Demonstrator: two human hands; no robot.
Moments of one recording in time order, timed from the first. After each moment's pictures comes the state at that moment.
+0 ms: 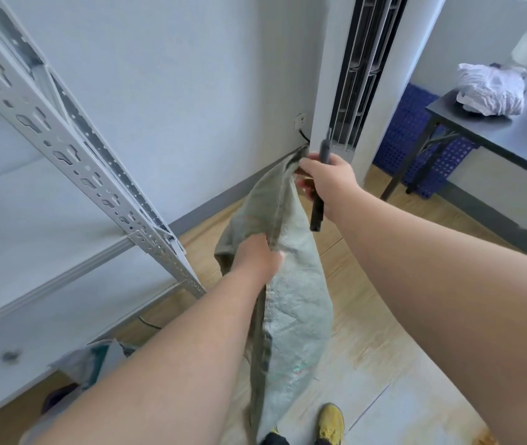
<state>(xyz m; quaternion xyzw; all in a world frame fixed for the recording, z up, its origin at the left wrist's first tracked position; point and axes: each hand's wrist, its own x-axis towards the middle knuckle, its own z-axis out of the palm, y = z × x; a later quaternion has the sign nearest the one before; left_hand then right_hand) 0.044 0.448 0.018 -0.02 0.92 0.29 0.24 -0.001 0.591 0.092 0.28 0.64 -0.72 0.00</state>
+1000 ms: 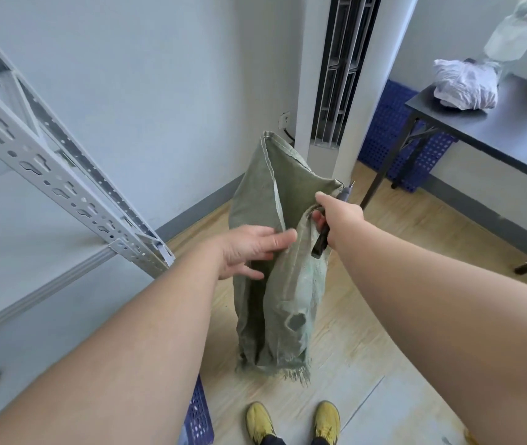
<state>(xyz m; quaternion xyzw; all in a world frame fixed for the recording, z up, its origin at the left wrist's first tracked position) 0.027 0.445 0.061 0.00 0.72 0.50 0.48 0.026 0.628 0.043 0.48 0.53 -0.70 0.00</state>
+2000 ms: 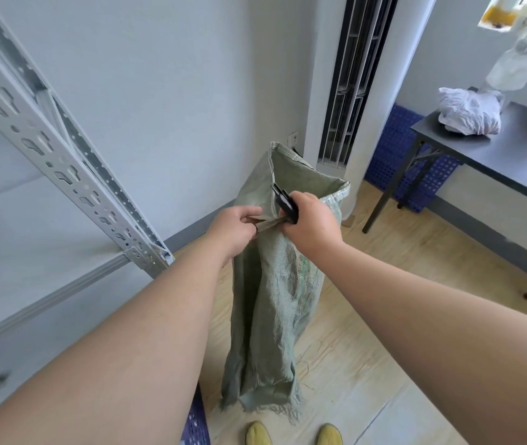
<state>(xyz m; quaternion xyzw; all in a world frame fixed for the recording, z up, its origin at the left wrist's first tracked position) 0.004 0.432 0.070 -0.03 0.85 0.50 0.19 0.034 0.583 0.070 0.05 0.94 -0.32 -0.05</state>
